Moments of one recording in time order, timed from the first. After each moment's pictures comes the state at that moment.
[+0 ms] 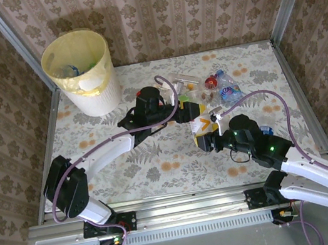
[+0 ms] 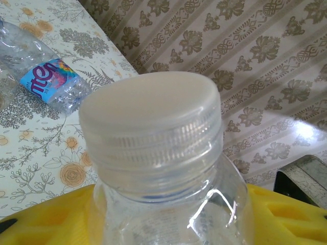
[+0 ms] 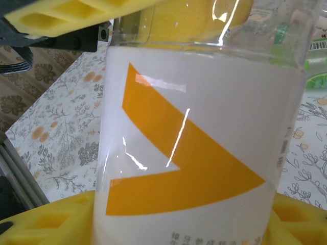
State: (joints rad) left arm -0.83 1.55 1.12 0.14 0.58 -0.60; right arm 0.73 0.76 0.58 -0.25 -0.02 0.39
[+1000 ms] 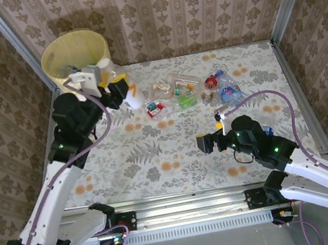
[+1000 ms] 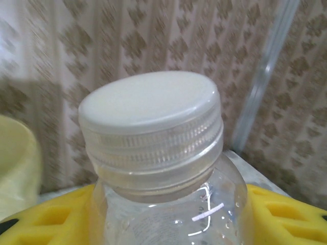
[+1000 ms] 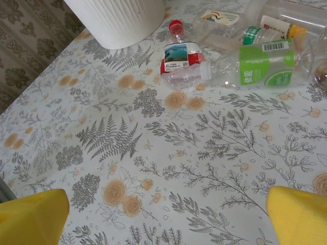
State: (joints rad) left arm -0.45 0.99 1.17 -0.12 0.14 -0.13; right arm 0.74 0.72 0.59 -0.34 0.08 0.40
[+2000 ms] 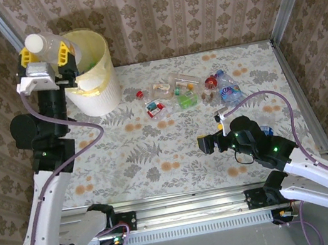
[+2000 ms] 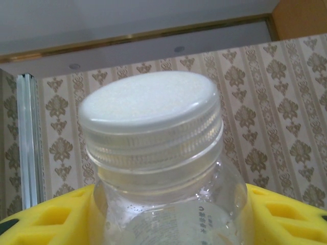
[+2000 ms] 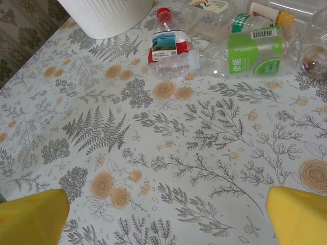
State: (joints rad) left arm -0.33 0.97 1.26 0.38 -0.06 0.27; right arm 0.74 0.73 0.59 -0.38 0.10 0.39
